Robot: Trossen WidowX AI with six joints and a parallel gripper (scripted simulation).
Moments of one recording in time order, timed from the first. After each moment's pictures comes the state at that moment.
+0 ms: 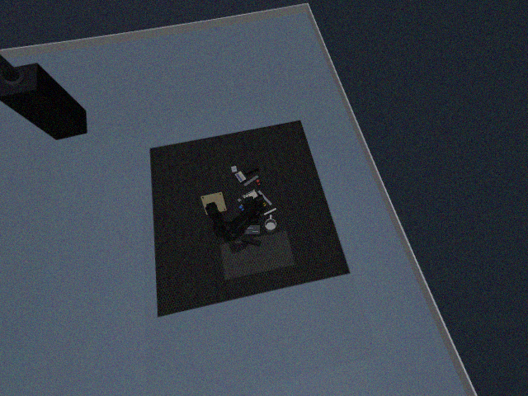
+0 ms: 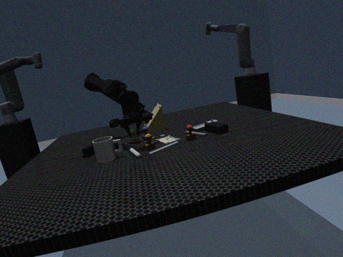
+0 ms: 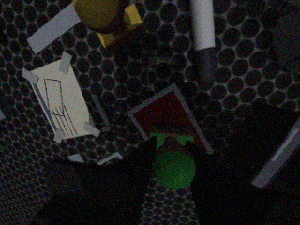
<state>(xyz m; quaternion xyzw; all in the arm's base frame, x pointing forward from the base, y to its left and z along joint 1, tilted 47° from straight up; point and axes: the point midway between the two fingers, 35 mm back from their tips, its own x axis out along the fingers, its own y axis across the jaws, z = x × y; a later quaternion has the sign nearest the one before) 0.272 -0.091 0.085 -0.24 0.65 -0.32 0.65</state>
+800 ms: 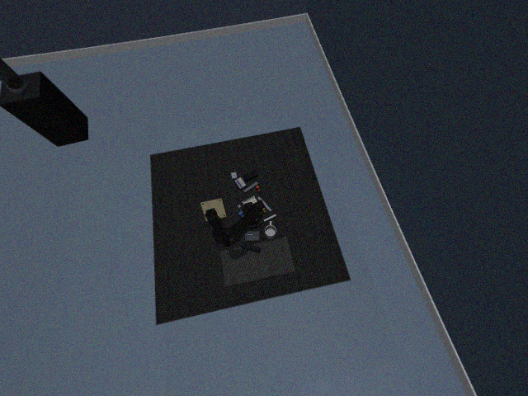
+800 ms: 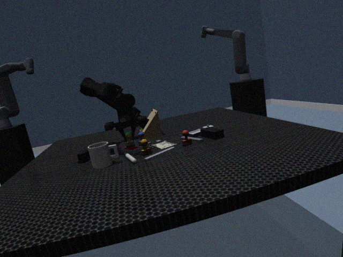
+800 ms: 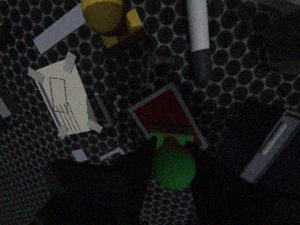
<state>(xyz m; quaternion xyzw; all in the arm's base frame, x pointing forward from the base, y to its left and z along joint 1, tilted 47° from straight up) 0.272 -0.085 0.093 -0.24 0.65 -0.32 0.64</state>
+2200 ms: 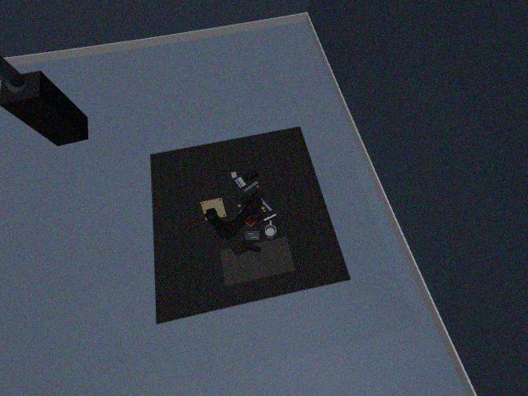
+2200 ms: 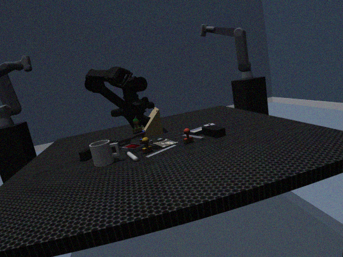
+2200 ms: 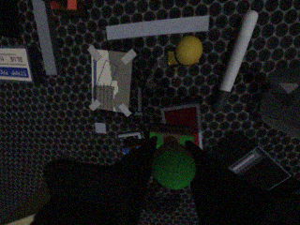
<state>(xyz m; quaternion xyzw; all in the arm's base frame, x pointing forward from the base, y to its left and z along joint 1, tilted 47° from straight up) 0.290 -0.026 0.102 -0.36 0.70 -0.19 0.59</state>
